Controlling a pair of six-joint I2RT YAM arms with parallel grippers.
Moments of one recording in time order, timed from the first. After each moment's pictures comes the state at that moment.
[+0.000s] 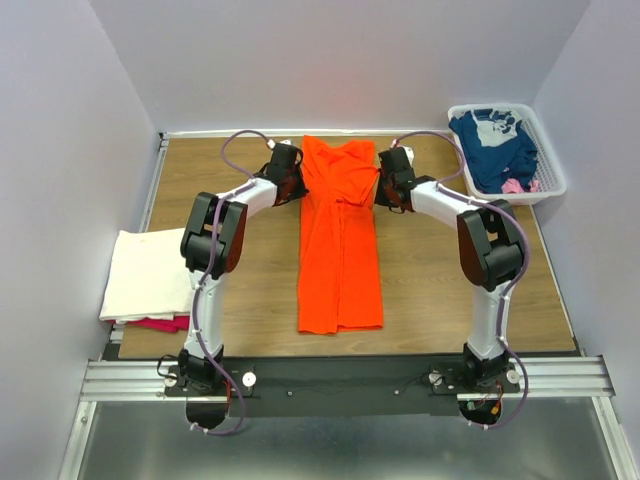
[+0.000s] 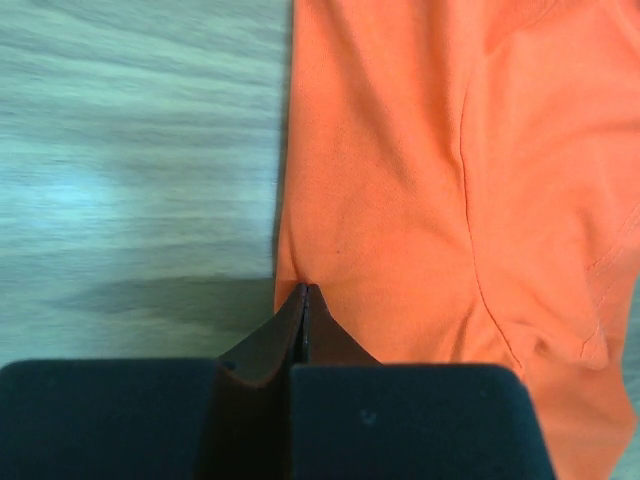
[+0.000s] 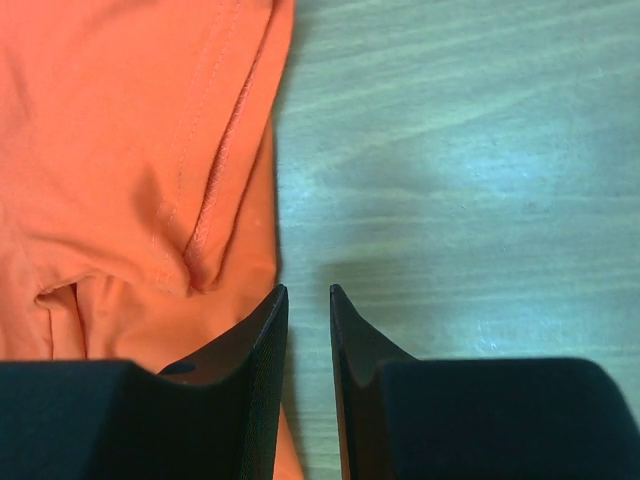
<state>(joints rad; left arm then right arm) -0.35 2.21 1.58 -0.11 0.01 -0.56 0.40 2.04 1.43 -0.22 0.21 0.45</state>
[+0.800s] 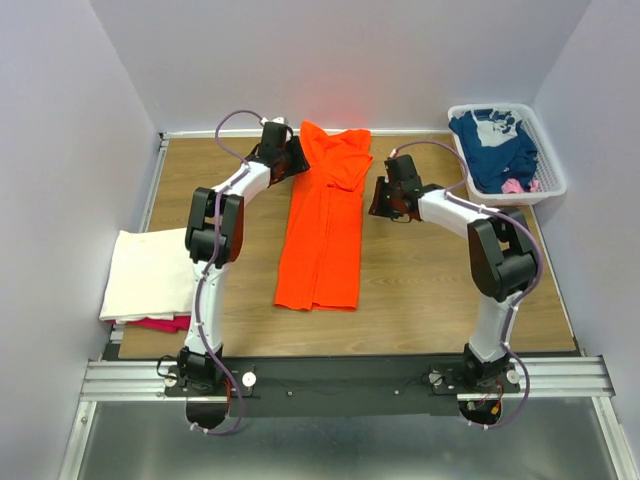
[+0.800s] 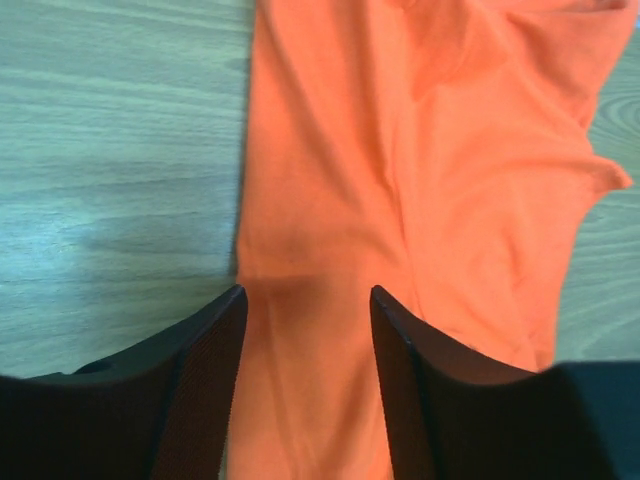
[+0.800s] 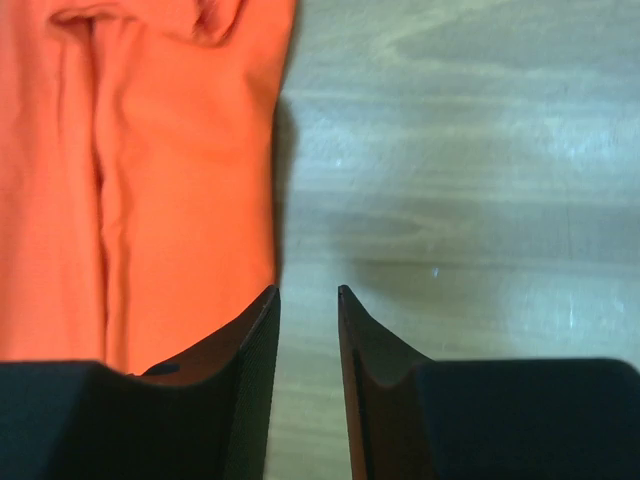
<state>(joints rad) -0.26 2.36 1.88 -0.15 0.10 -0.52 0.40 1.95 1.31 -0.20 0.00 0.46</state>
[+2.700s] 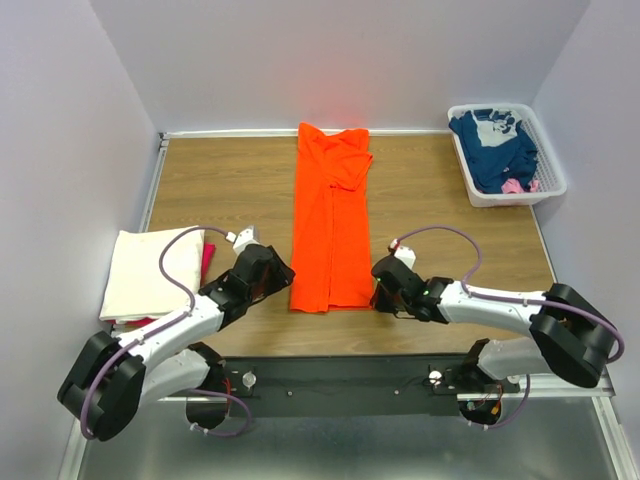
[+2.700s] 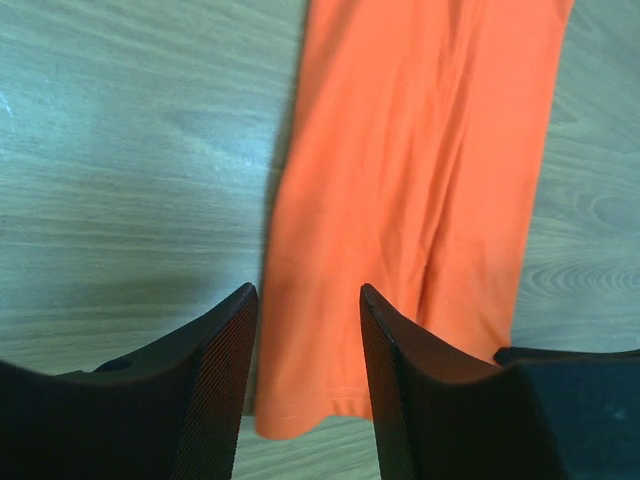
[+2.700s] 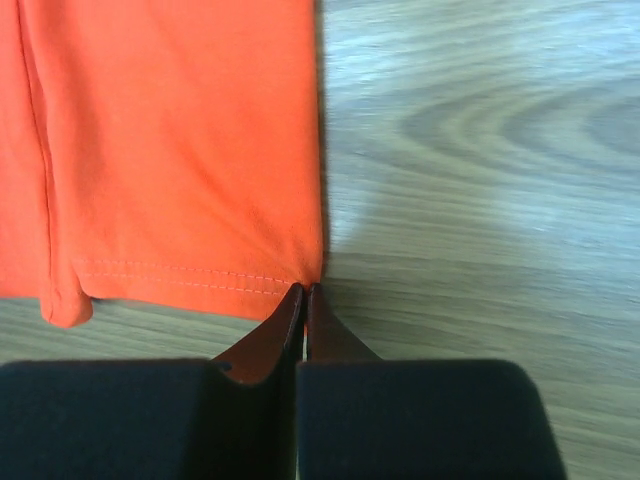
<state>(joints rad) -0.62 1.03 0.40 -0.05 -0.19 -0.93 0.91 1.33 0.54 -0.17 0.24 0.91</state>
